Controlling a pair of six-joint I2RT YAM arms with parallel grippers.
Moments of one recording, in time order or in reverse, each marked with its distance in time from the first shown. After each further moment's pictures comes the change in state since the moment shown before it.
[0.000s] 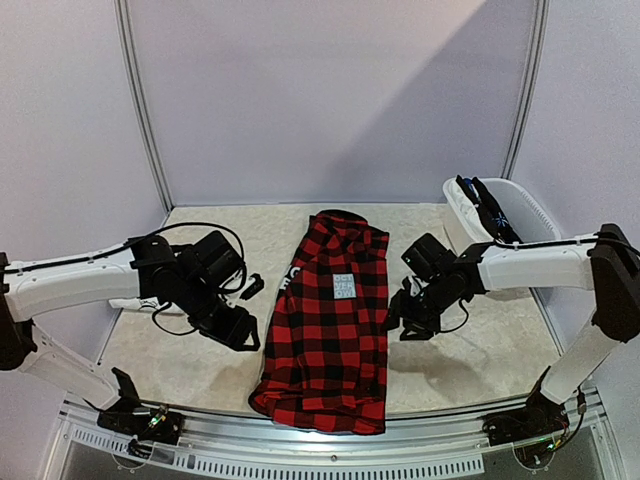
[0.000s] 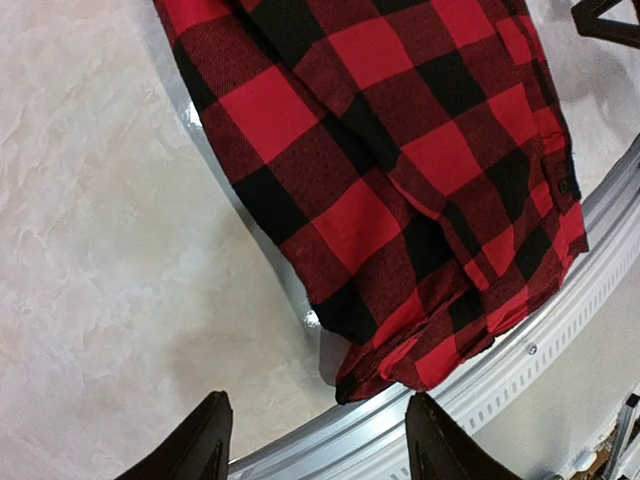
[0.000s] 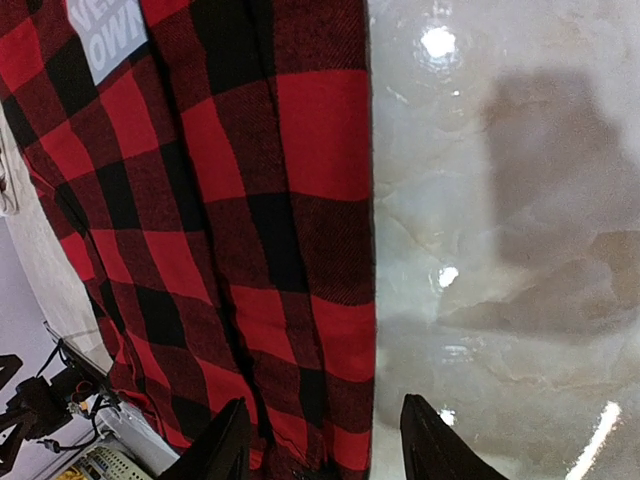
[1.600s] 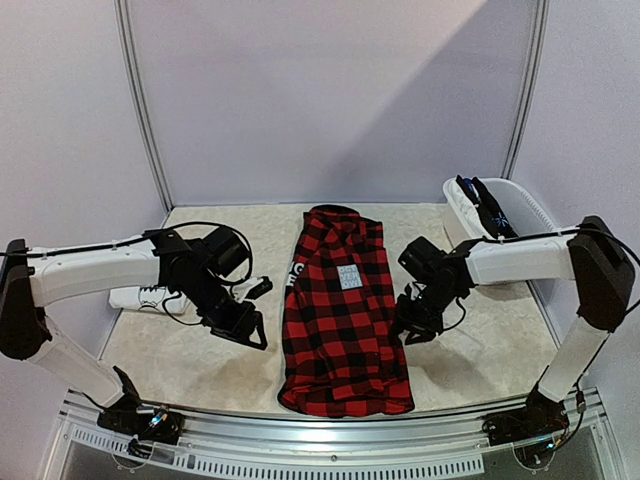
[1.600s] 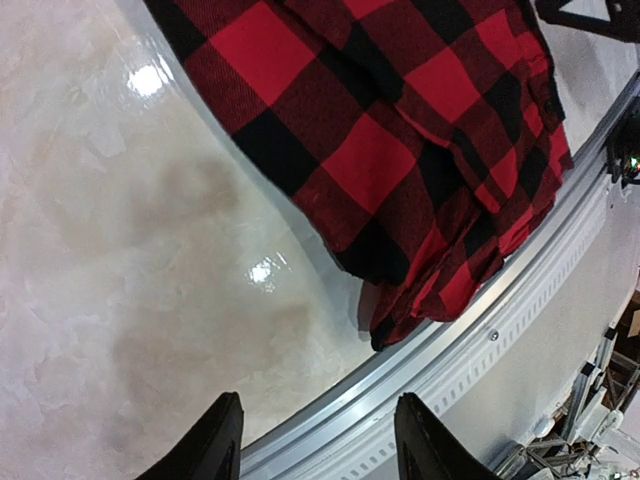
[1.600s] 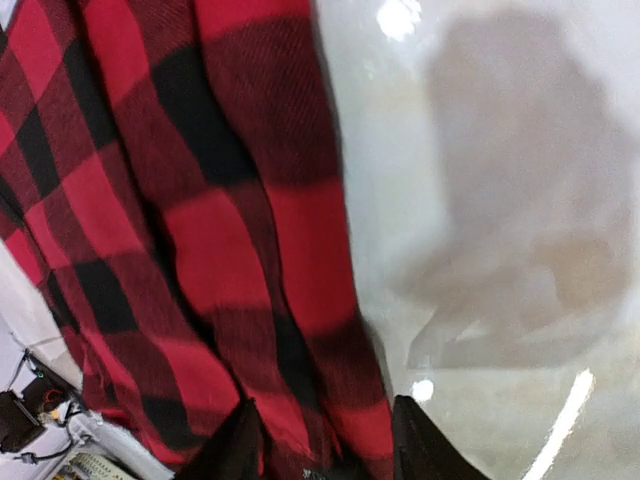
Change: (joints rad) left arm 0.106 0.124 0.029 0.029 0.213 0.078; right arm -0.041 0.113 0.060 -0.099 0.003 -0.048
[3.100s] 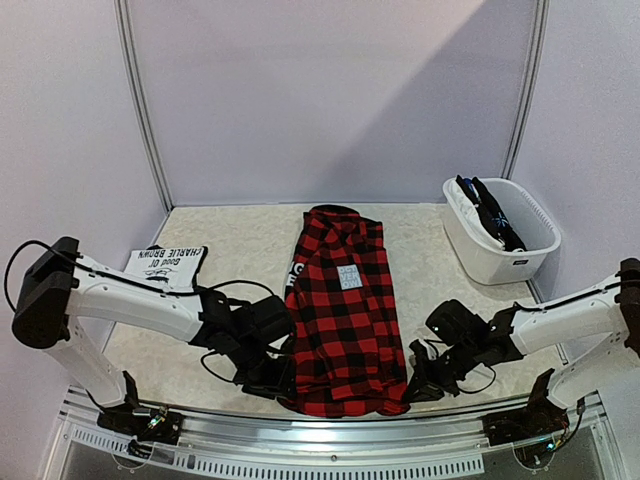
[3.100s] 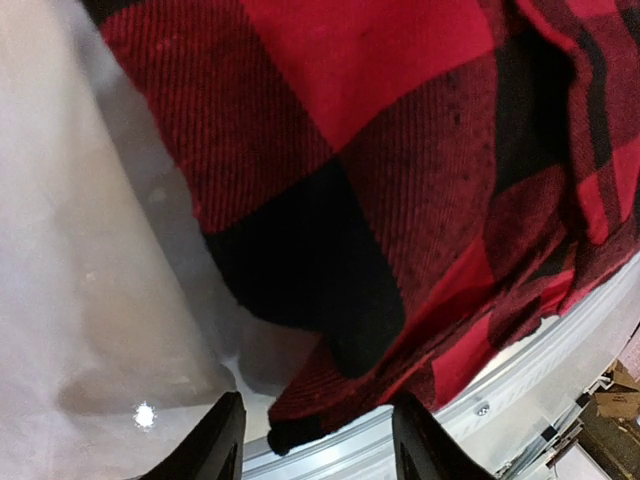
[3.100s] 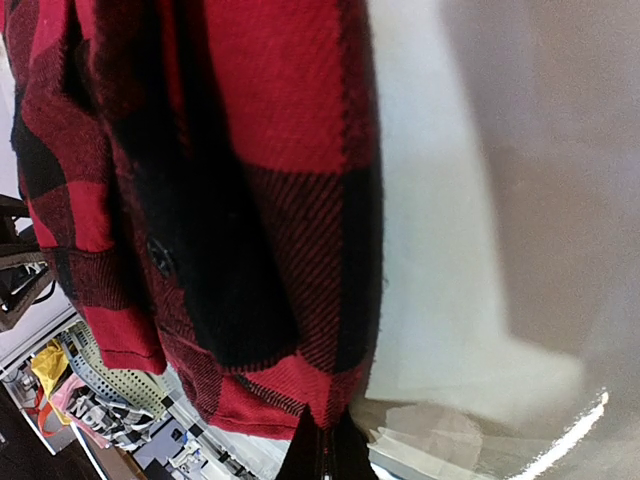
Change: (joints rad) left arm -0.356 0.171 -0.150 0.328 -0.089 -0.585; right arm 0.213 -0.352 -0.578 0.438 -0.220 0.166
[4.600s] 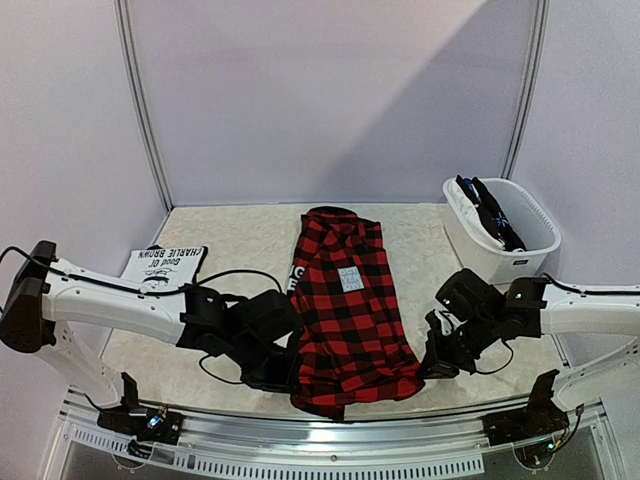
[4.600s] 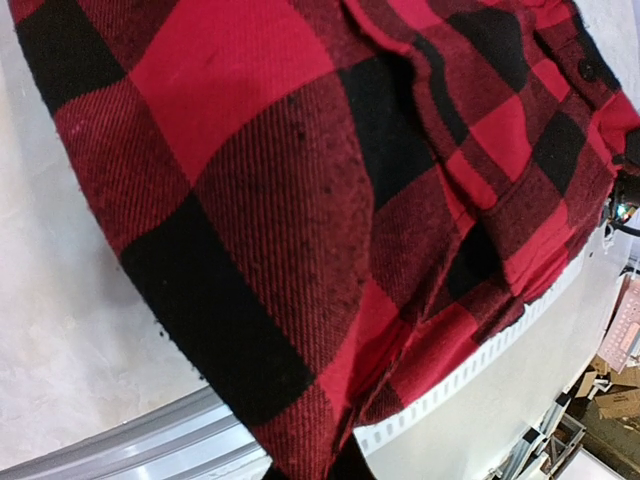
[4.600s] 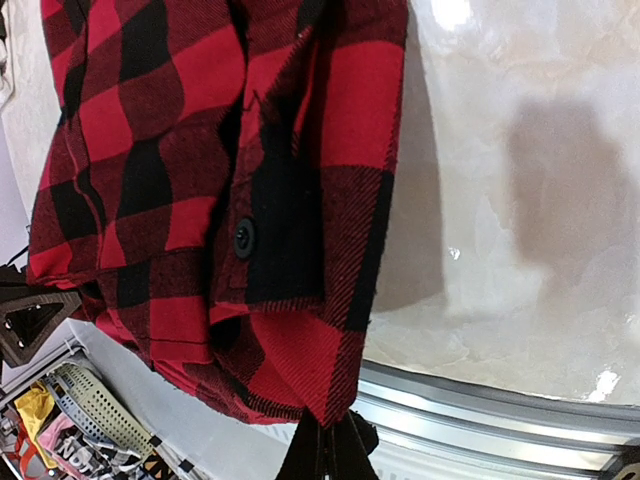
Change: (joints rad) left arm -0.087 -0.092 0.053 0.019 -0.083 -0.065; right arm 0.003 -0.193 0.223 -0.447 0.177 -0.019
